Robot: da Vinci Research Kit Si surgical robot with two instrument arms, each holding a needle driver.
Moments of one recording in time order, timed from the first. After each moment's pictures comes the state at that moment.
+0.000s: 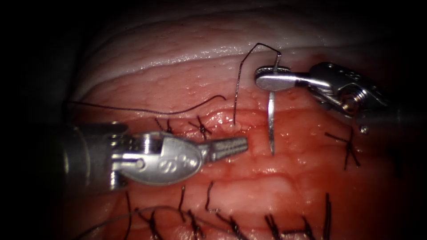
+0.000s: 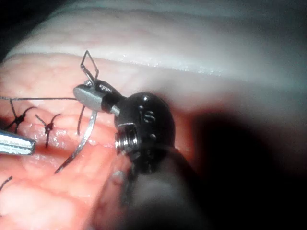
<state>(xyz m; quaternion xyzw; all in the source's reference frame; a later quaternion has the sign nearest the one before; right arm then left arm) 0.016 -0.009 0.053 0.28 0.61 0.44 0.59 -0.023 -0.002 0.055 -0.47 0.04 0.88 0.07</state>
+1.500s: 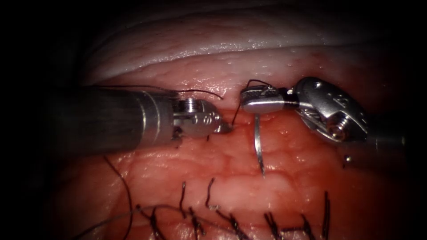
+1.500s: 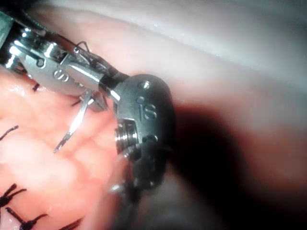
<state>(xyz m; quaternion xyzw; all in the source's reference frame) 0.018 -0.010 0.054 0.20 0.70 0.30 0.62 -0.024 0.000 0.069 -0.28 -0.18 0.94 0.04</state>
